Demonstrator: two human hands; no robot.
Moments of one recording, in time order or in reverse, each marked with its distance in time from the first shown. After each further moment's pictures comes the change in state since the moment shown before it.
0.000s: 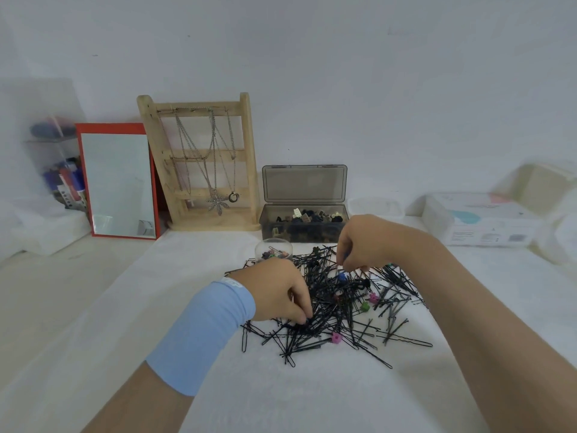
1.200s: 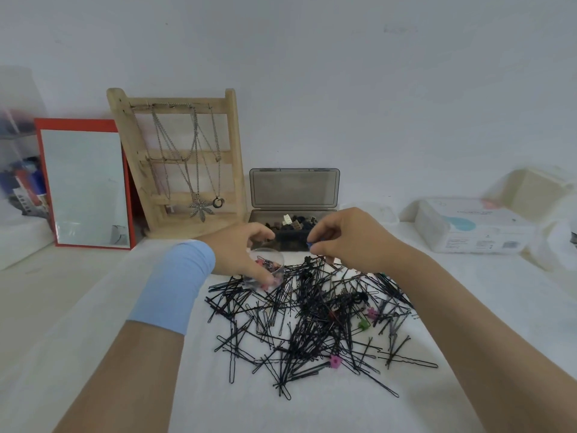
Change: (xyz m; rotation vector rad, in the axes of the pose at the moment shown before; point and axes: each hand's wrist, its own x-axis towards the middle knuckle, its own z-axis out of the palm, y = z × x) left_hand 0.040 -0.065 -0.054 -0.071 0.110 -0.187; right_hand 0.015 -0.007 0.010 0.484 0.309 -0.065
